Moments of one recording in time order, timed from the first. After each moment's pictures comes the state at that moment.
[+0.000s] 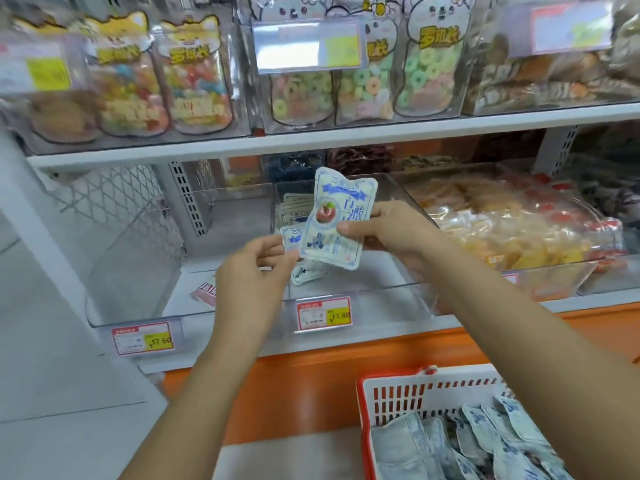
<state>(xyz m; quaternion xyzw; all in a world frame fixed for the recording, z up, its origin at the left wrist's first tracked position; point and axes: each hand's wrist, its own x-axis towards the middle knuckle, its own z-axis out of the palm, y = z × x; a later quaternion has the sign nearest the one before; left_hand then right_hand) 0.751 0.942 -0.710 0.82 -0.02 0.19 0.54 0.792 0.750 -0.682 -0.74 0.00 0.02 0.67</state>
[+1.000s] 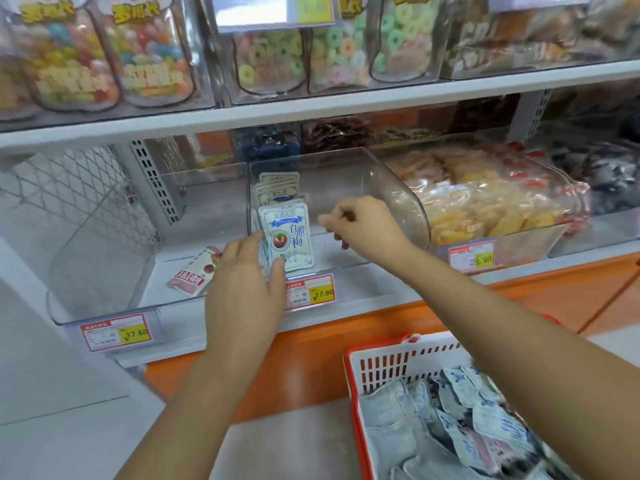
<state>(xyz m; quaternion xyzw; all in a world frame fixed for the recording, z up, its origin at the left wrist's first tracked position) 0.741 0.937 -0.740 0.91 -0.08 0.25 0.32 0.792 0.757 -0.720 -0.90 -0.02 -0.13 0.41</state>
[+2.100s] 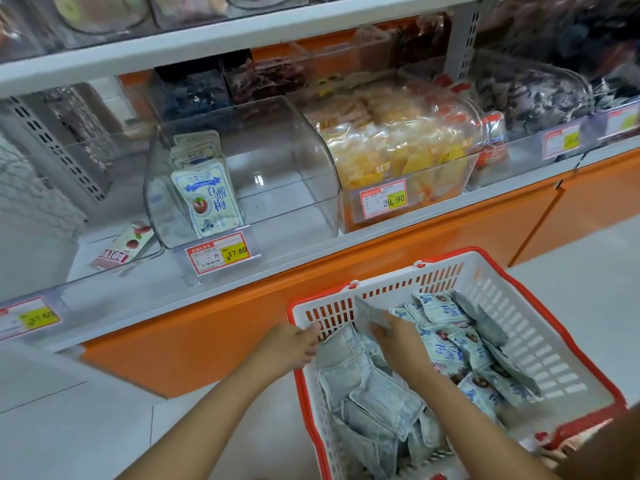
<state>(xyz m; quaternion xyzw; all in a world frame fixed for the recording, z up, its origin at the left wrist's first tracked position) 0.684 0.852 -0.861 0.85 -0.06 -0.36 0.37 0.622 0.663 -0.932 -0.89 0.18 -0.02 0.43</state>
